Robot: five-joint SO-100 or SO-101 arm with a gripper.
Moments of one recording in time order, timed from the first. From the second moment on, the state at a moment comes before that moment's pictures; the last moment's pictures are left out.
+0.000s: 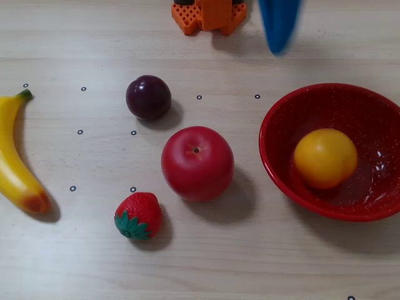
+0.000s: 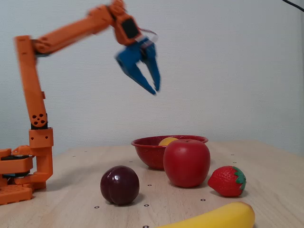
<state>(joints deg) 17.1 96.8 66.8 87.6 8.6</state>
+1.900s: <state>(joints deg) -1.8 183.2 174.4 54.4 -0.2</state>
